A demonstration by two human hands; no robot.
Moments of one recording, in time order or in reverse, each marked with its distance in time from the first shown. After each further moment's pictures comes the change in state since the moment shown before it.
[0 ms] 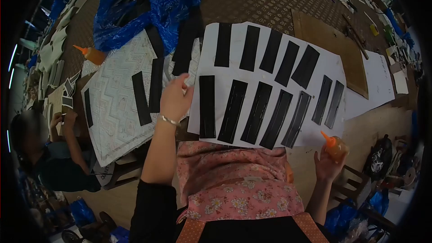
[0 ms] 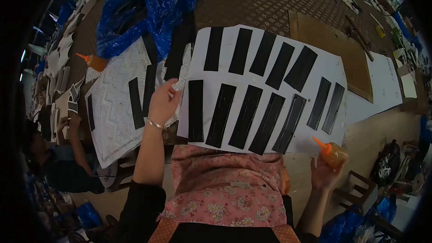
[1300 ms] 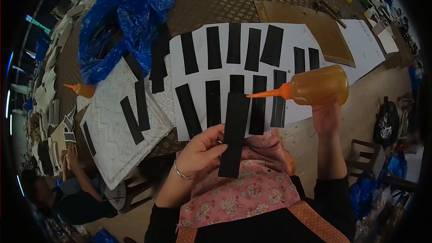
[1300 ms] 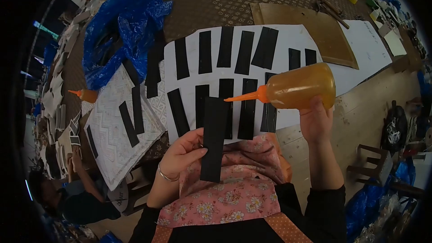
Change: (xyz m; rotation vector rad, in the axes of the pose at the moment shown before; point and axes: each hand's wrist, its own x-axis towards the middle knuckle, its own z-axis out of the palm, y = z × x) left_hand -0.095 0.099 0.016 -1.232 -0.903 0.022; right_hand 0.043 -0.006 0.126 -0.190 -0.578 -0.425
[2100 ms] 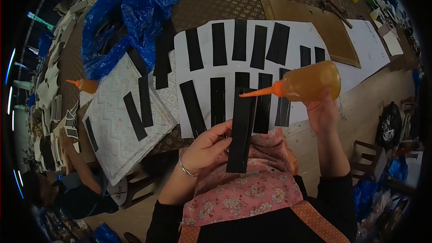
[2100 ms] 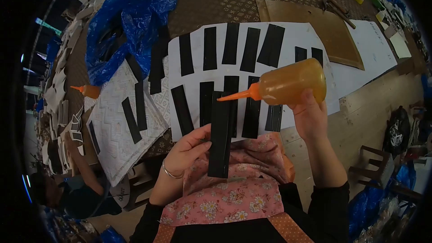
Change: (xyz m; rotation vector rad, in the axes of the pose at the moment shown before) left_hand 0.004 -0.003 0.001 0.099 0.032 0.040; right_hand 0.009 0.015 0.014 0.008 -0.020 0.181
